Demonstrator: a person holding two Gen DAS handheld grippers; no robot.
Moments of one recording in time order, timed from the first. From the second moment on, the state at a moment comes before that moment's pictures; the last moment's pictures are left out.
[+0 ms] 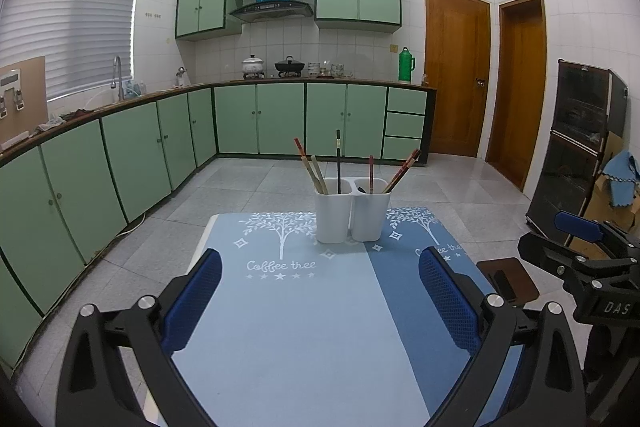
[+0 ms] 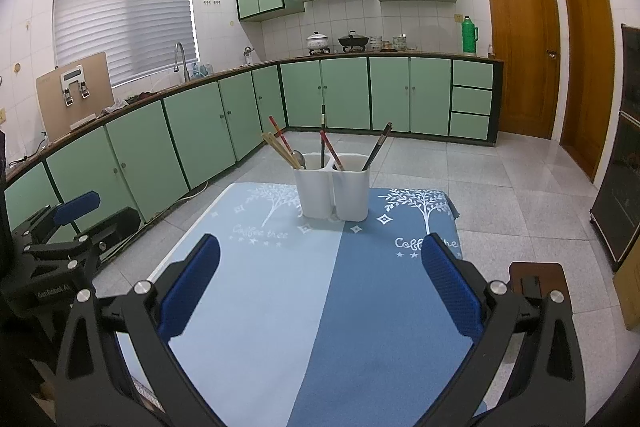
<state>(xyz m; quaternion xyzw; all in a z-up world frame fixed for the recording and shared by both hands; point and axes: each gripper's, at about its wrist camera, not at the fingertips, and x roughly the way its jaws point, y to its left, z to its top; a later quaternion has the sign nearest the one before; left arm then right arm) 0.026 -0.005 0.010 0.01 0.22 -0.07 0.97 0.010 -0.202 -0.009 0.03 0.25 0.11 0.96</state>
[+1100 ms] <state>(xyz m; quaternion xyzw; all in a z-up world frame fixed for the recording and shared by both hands) 0.027 -0.003 0.013 0.01 0.23 -0.07 0.97 0.011 -0.205 -0.011 0.02 0.25 0.11 0.96</state>
